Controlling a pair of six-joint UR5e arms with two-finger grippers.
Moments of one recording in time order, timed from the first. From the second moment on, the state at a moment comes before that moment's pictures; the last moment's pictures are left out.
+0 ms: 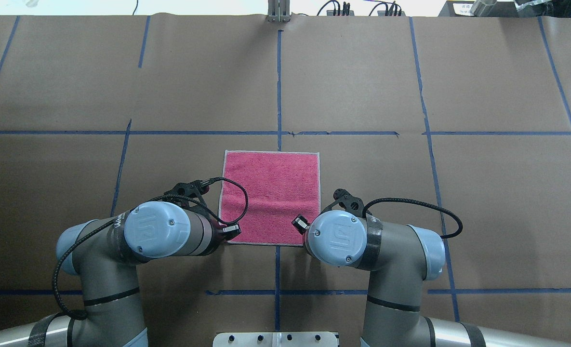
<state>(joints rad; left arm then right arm) -0.32 -2.00 -1.82 -1.82 -1.69 -1.71 0.27 -1.04 1.78 -1.51 1.61 2.15</state>
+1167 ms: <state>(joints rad) -0.34 -2.06 -2.07 -1.56 -1.79 -1.71 0.28 -1.08 2.05 -1.70 1.62 2.14</state>
